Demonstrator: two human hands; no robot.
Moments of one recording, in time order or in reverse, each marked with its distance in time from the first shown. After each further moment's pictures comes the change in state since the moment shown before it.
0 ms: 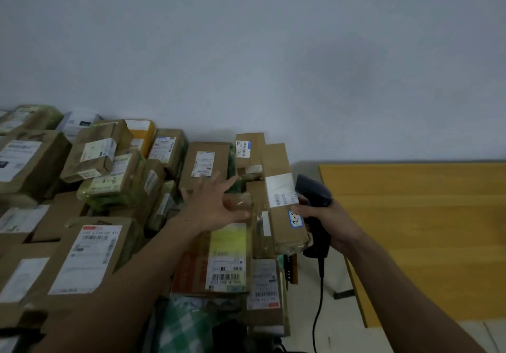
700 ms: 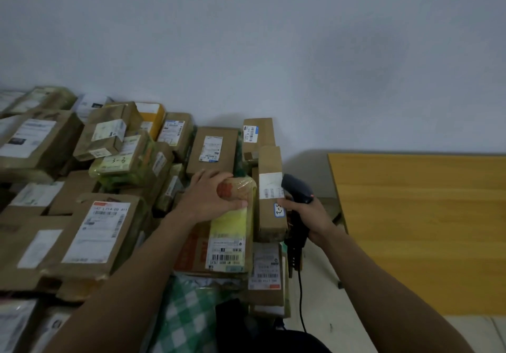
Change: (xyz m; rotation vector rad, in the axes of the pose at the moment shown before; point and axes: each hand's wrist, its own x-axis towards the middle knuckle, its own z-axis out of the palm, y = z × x) left_hand -0.012 -0.021 0.020 -0.092 0.071 -0.064; right_hand 0.034 0.064 0.008 0.029 0.043 0.088
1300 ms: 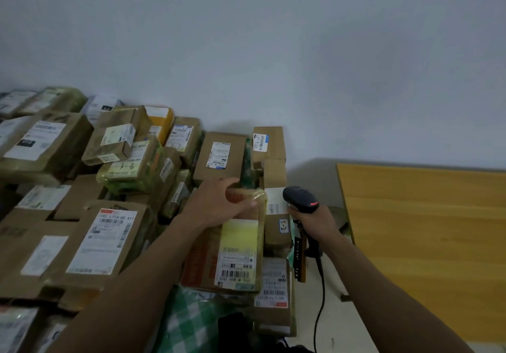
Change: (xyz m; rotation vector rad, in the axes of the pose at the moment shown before) left_hand 0.010 0.002 -0.010 -0.014 0.025 -0.009; right_hand 0.031 0.002 0.001 -0.519 0.221 -0.052
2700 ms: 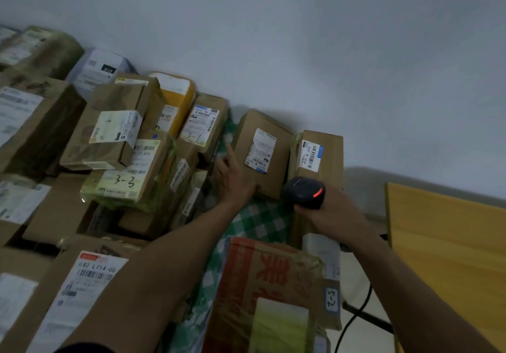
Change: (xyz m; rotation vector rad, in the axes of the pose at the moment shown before) left_hand 0.217 -0.100 0.063 -0.243 0.332 -0.406; right_hand 0.128 -0.101 0.068 -0.717 -0.276 -0.177
